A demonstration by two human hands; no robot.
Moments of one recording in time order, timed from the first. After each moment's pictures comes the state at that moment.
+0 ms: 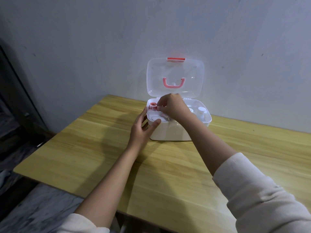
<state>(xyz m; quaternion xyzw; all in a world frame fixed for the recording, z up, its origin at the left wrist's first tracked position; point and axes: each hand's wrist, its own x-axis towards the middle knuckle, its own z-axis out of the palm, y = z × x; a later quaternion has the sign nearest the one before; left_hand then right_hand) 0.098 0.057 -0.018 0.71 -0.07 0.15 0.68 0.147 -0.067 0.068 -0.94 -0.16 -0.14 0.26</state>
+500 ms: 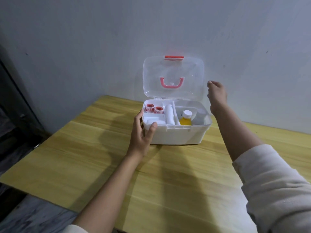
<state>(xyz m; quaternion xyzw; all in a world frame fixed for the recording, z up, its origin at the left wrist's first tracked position) 0.107 0.042 -0.031 0.70 -0.09 0.18 0.68 0.205 -0.176 0.078 -0.73 0.16 -0.22 0.63</state>
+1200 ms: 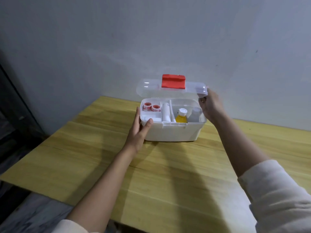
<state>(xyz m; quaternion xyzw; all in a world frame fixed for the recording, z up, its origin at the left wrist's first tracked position) 0.103 0.045 -0.018 0.70 -0.08 0.07 0.71 0.178 -0.189 0.053 -0.77 0.07 -0.16 0.62</state>
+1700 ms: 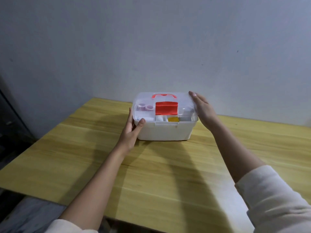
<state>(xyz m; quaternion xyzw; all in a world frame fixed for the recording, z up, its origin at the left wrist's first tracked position) 0.098 0.040 -0.016 0.72 -0.08 0.05 0.68 0.123 -0.195 0.056 -0.78 0.01 -0.11 0.61</state>
